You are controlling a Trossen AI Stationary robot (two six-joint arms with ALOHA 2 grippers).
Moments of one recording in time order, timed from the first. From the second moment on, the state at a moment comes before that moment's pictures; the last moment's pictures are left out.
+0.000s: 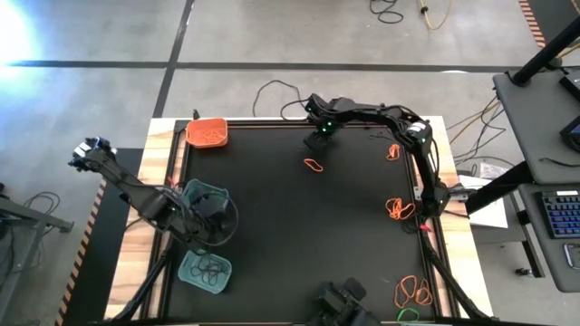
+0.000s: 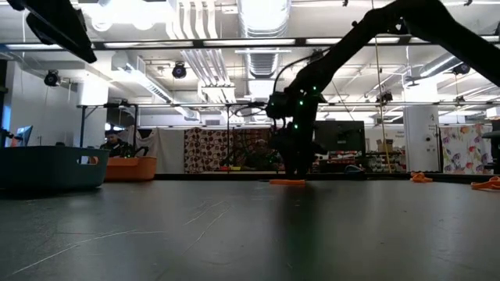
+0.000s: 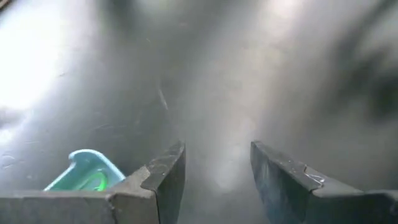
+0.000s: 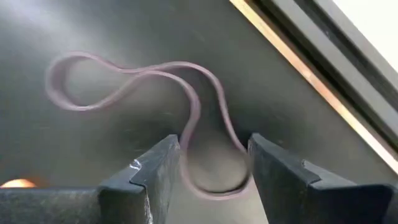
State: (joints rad) left arm -0.62 1.10 0.95 -0.97 -0.54 -0.95; right arm -0.67 2.19 1.65 -0.75 -0.01 0.13
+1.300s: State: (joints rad) left arm -0.37 0.47 0.83 -1.09 -0.75 -0.96; right arm -0.57 2.19 1.64 -0.74 0.11 0.19
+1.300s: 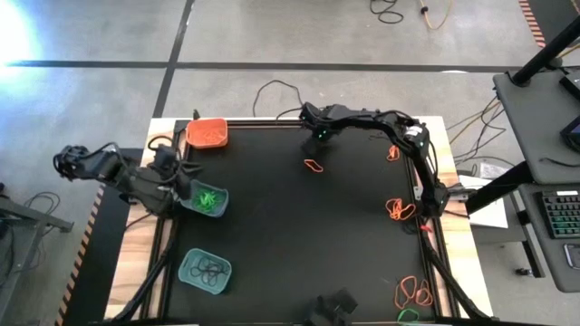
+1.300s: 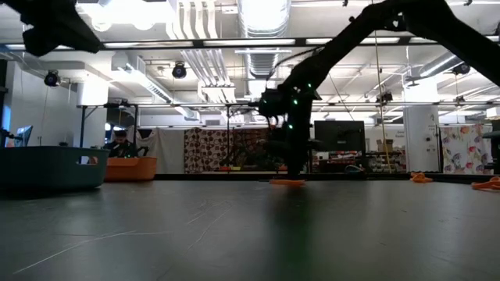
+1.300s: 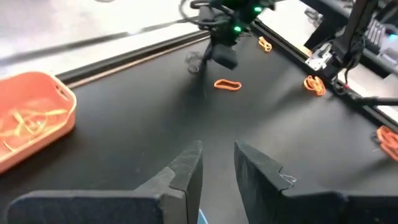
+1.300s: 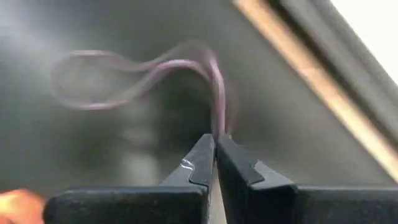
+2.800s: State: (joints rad) left arm -0.37 0.65 0.53 -0.33 -0.84 -0.90; right arm -0.62 2.23 1.65 -0.67 0.12 0.32
